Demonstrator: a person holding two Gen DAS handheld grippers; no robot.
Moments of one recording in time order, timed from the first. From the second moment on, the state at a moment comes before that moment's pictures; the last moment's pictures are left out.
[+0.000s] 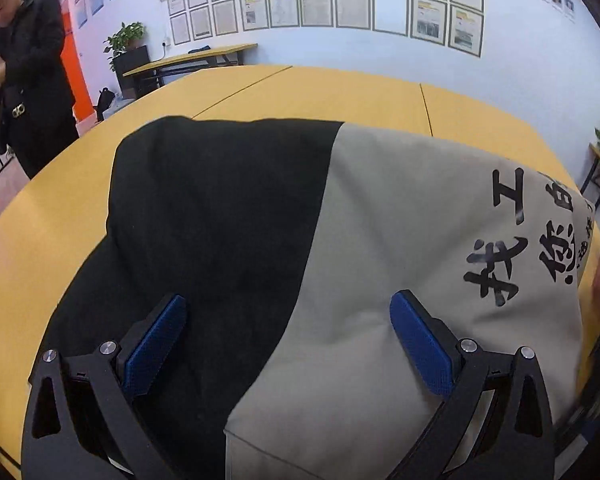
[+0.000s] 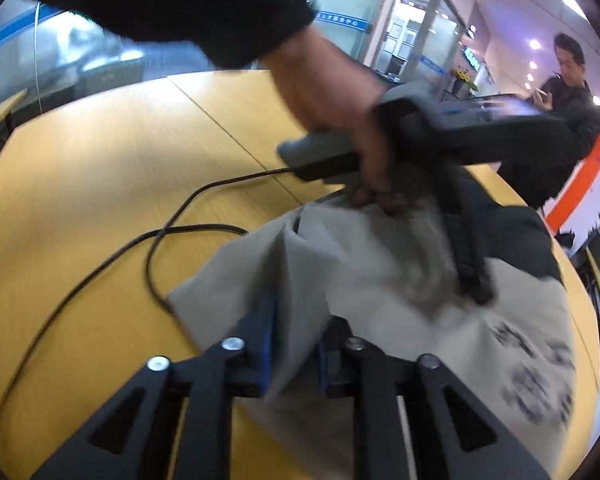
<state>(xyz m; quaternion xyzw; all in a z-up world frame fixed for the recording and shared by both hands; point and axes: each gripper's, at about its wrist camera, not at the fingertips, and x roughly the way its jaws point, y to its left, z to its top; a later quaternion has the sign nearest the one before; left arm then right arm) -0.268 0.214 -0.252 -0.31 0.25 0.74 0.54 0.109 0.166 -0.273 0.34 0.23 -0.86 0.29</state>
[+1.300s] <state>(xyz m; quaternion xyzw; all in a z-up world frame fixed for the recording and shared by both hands) -0.221 0.203 -0.213 -0.27 0.24 0.76 0.54 0.134 0.376 -0.155 0.34 -0.02 -0.89 0.30</state>
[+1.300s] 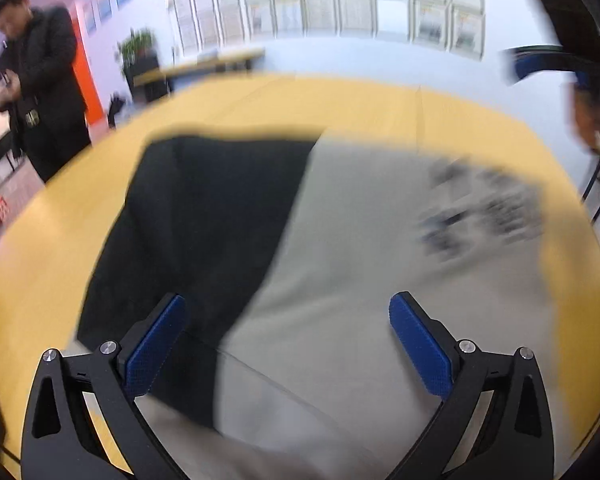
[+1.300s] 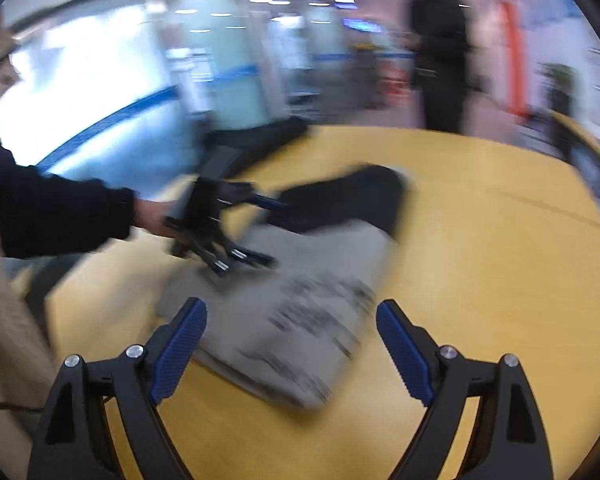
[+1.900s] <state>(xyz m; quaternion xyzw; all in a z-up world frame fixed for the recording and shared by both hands) -0.117 0.213 -0.283 -0.30 0.31 0.65 0.62 -0.015 0.377 -0.216 0.43 -0.10 -0.79 0.43</state>
